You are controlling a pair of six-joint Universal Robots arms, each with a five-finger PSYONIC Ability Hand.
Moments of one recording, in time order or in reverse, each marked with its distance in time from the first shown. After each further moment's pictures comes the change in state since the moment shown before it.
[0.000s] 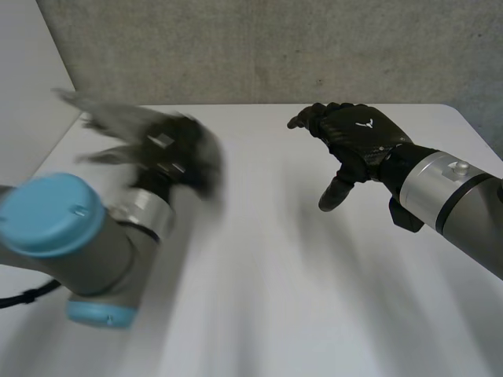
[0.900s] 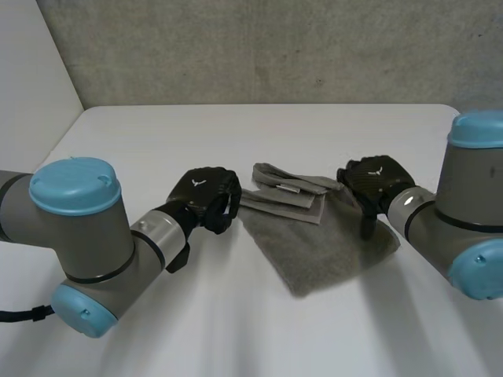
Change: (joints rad) left arm 0.034 -0.078 0.106 -0.342 0.240 -0.010; right arm -0.018 0.319 -0.074 0.003 0.320 -0.322; left_hand 0.045 0.116 0.115 0.124 0.063; right_hand 0.054 0.026 0.030 0.014 0.053
